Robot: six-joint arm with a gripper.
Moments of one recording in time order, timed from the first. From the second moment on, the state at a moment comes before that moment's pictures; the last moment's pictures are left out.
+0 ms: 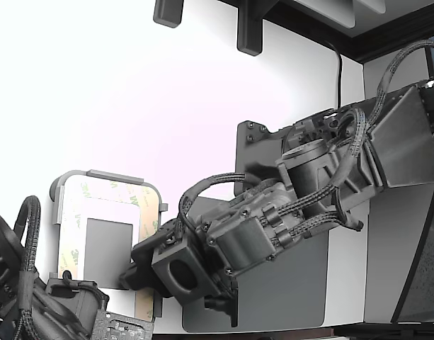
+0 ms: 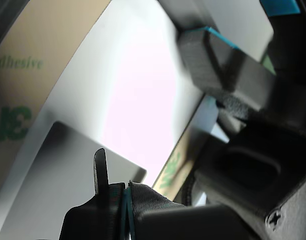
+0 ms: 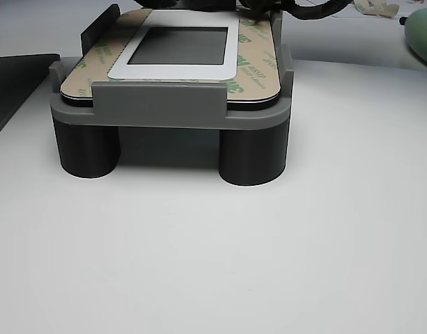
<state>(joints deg) 28.5 106.1 128.1 23.6 -7.1 -102.6</state>
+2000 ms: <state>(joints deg) 33.6 97.1 119.1 28.7 -4.2 -106.5</state>
